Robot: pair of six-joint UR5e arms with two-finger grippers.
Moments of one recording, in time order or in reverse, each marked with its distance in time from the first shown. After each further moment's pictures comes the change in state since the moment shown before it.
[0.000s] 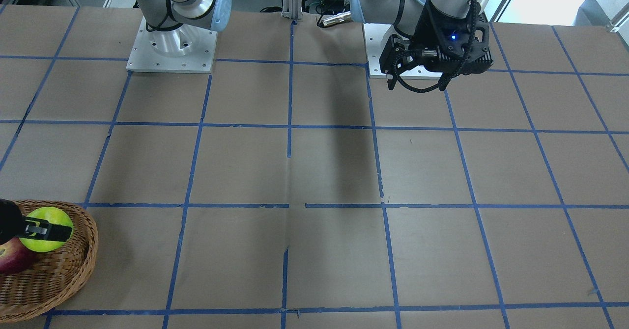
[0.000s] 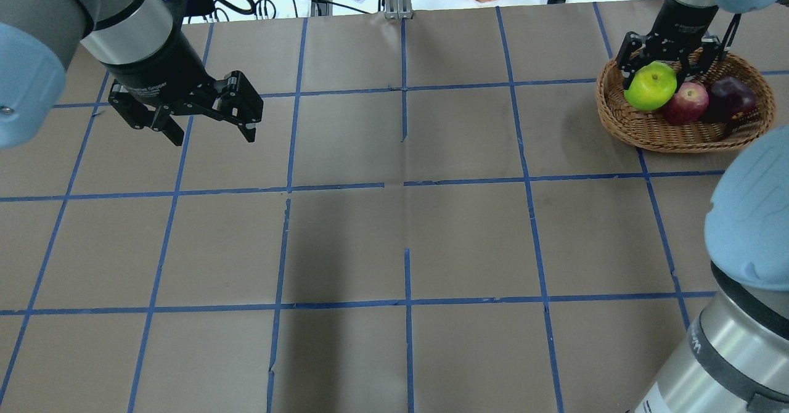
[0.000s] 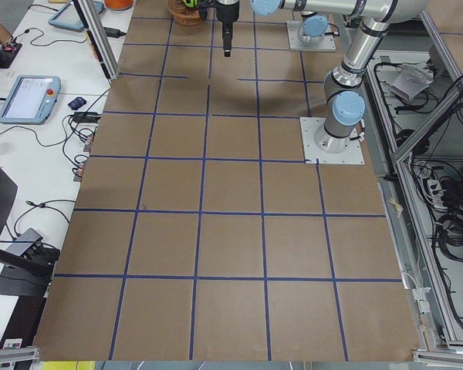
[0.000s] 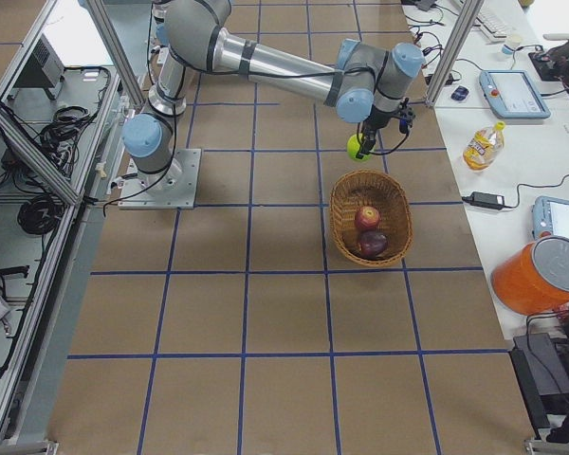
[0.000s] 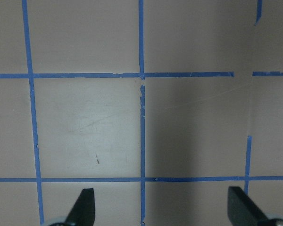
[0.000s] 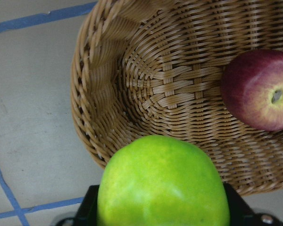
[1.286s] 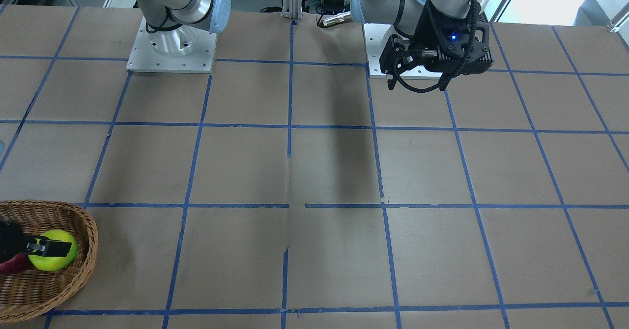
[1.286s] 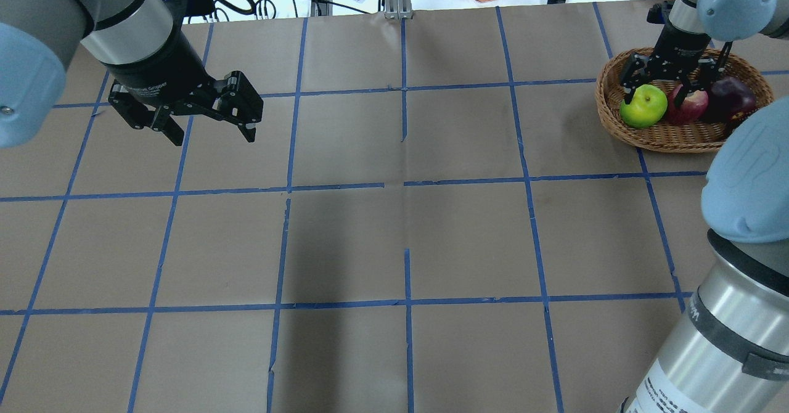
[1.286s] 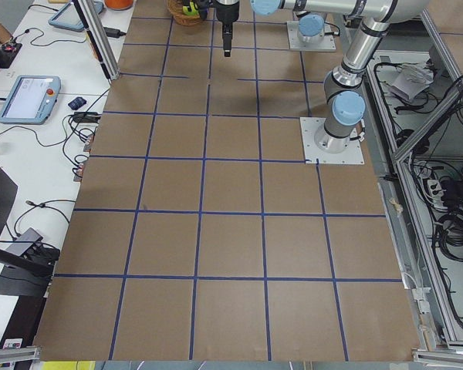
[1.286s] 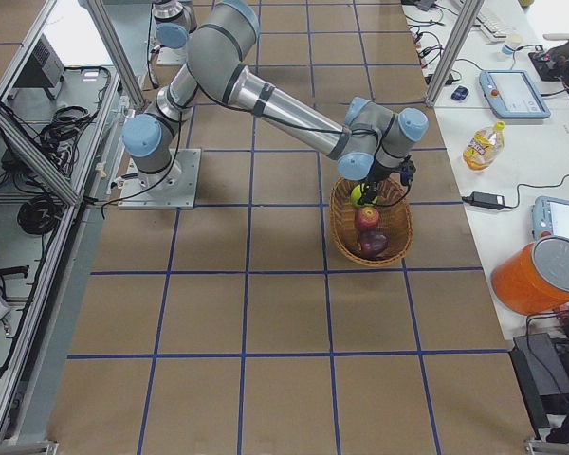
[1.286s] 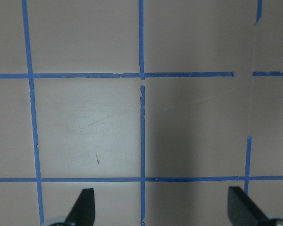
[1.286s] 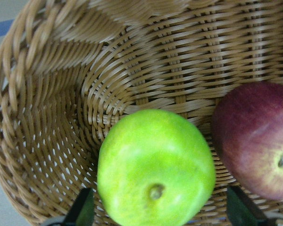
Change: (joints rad) left arm 0.000 0.000 0.000 0.000 0.000 0.000; right arm -0.028 0.070 0.004 -0.072 -0.010 -0.034
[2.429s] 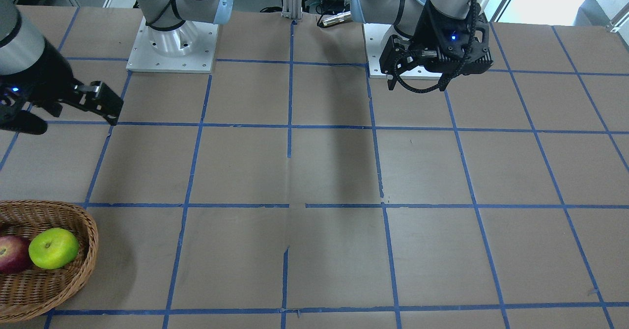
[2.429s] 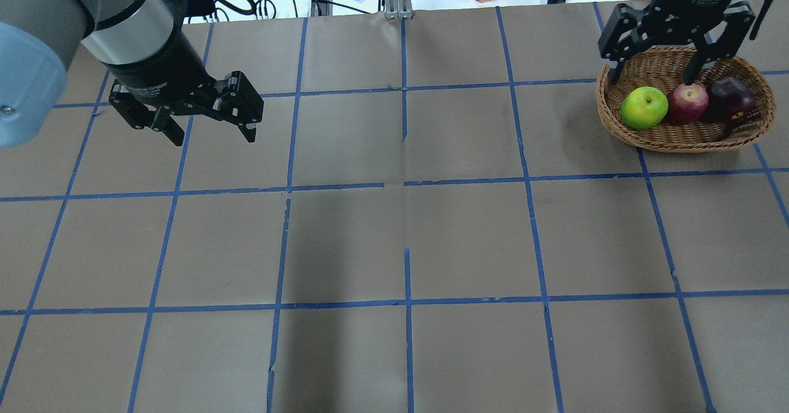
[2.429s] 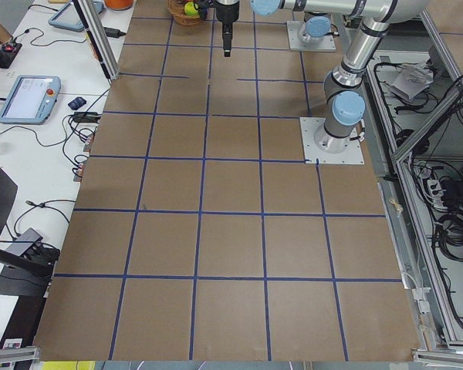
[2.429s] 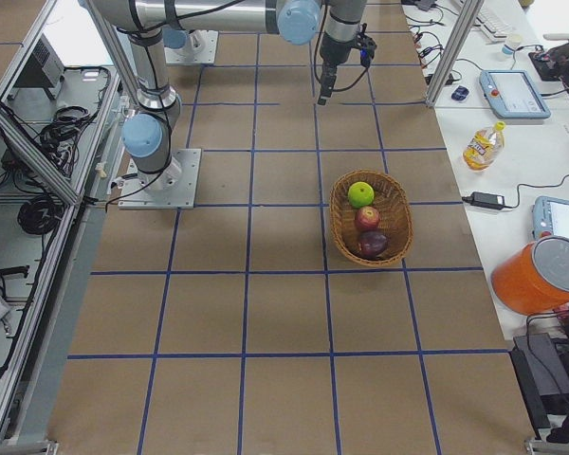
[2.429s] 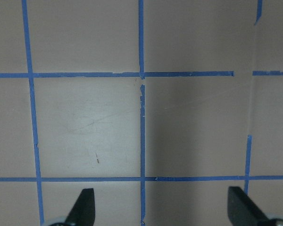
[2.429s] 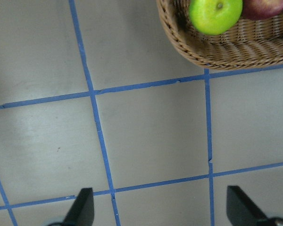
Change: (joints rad) left arm 0.000 0.000 0.000 0.000 0.000 0.000; right arm 0.248 -0.520 0.132 0.331 0.016 0.197
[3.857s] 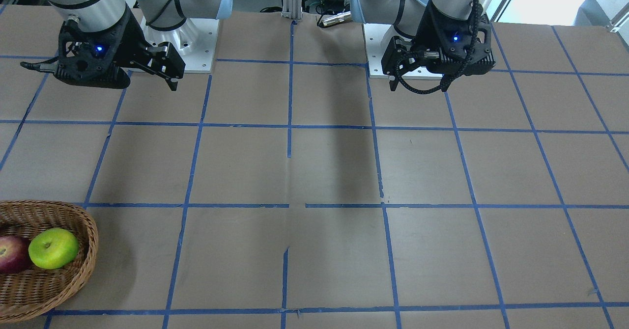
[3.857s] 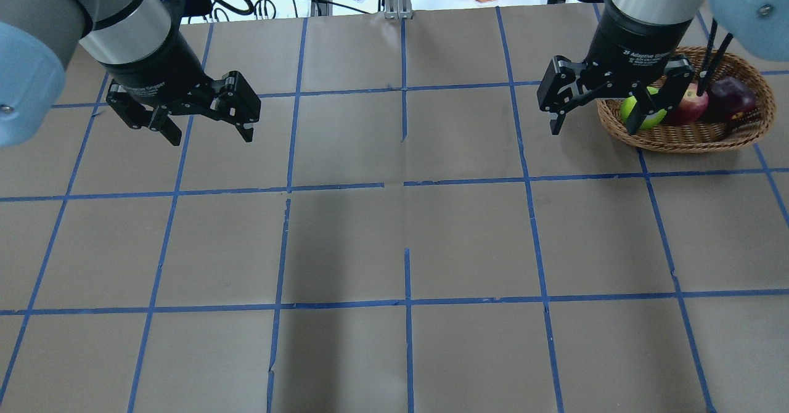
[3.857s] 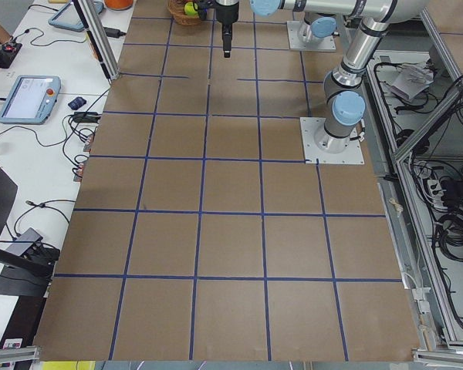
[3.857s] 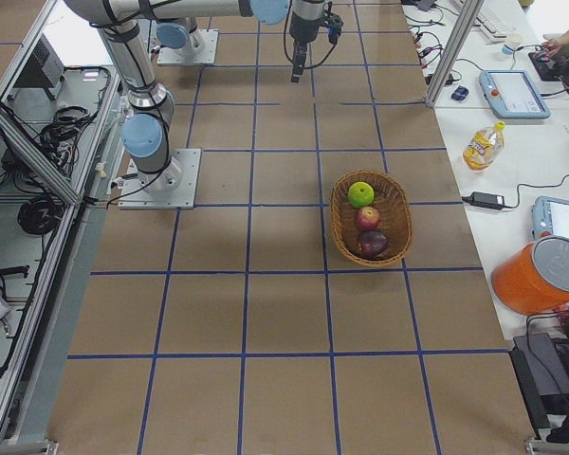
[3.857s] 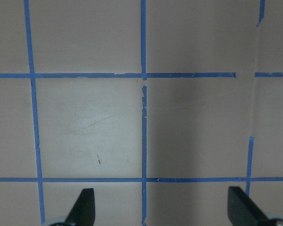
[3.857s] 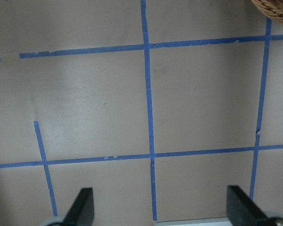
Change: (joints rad) left arm 0.004 -0.002 0.000 0.001 0.006 0.002; right arm 0.081 -0.126 0.135 -0.011 0.063 -0.002
